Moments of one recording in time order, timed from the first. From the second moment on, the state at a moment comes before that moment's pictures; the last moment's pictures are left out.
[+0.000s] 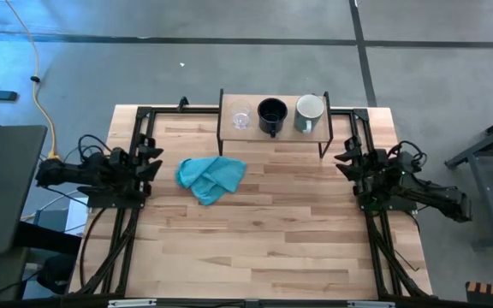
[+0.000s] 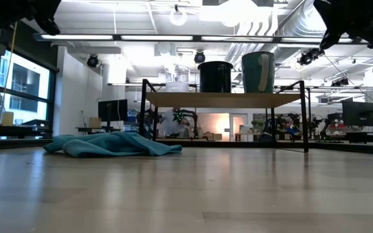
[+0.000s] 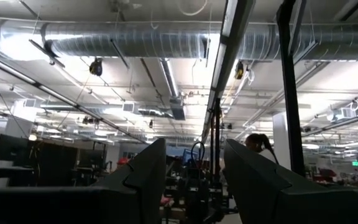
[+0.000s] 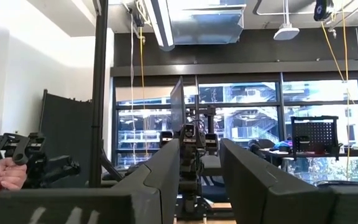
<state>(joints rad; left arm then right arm) 0.00 0.07 0.01 0.70 -0.19 0.07 -0.34 0.00 0.01 0.51 -0.35 0.18</state>
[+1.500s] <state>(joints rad) 0.00 0.01 0.01 0.63 -0.14 0.01 -0.32 0.01 0.01 0.49 -0.40 0.25</state>
